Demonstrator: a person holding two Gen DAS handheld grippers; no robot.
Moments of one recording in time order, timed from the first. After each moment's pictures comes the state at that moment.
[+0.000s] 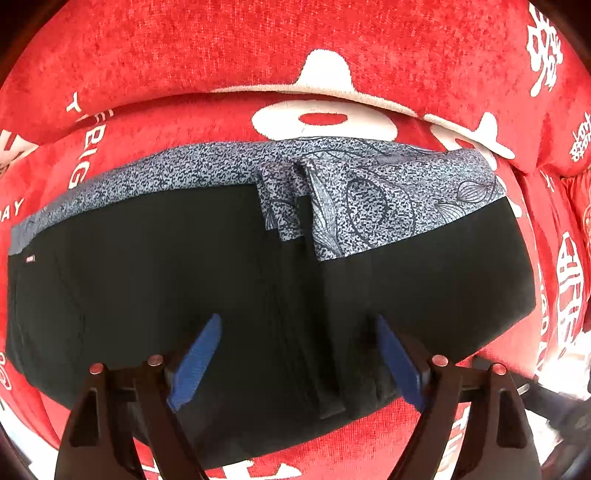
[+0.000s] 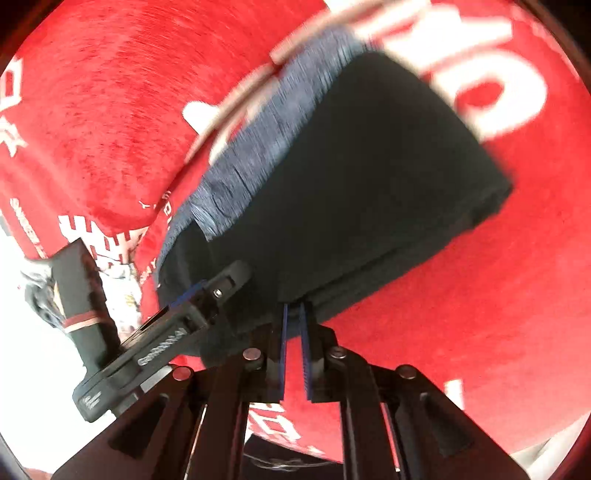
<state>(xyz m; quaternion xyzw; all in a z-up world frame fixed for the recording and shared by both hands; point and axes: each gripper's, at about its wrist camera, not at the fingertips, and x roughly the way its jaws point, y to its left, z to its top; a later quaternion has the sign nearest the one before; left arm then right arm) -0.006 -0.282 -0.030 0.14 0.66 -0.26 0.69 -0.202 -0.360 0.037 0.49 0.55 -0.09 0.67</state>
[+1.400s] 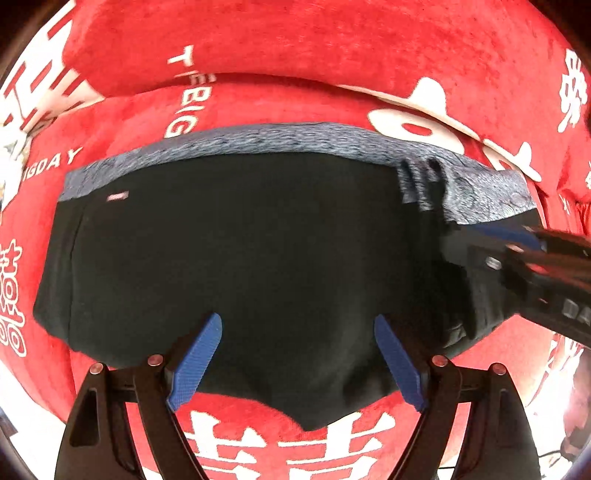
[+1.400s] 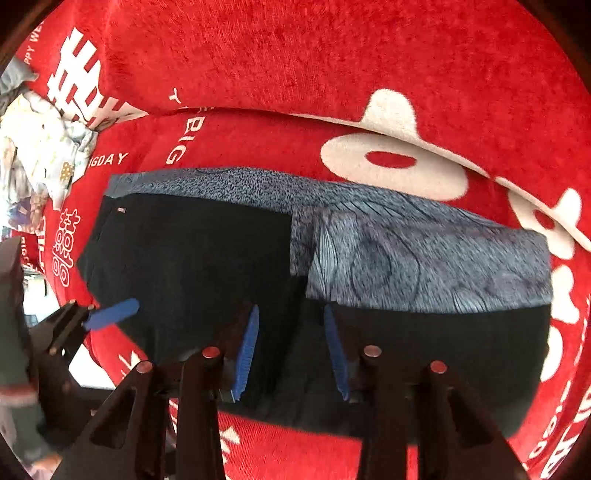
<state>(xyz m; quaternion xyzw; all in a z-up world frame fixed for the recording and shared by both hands) 0.014 -0.147 -0.004 0.12 0.66 -0.21 0.71 -0.053 -0.263 0.046 0.15 0.67 0.00 0.73</state>
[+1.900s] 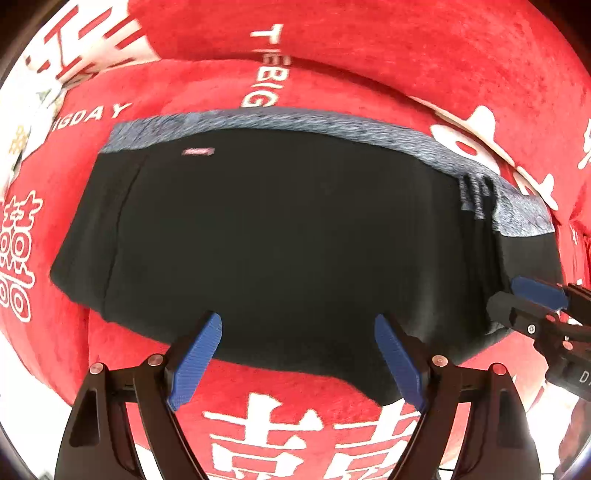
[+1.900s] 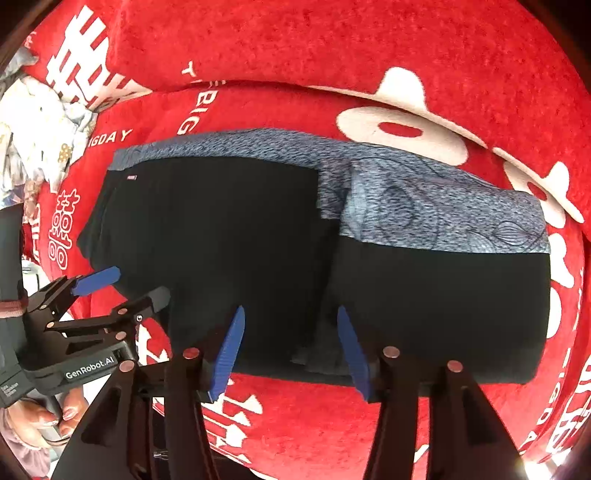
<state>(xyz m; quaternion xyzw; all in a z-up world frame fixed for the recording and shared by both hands) 0.023 -0.076 -0.004 0.08 0.68 -0.16 0.71 -0.065 -0.234 0.054 0.14 0.69 -0.01 0.71</state>
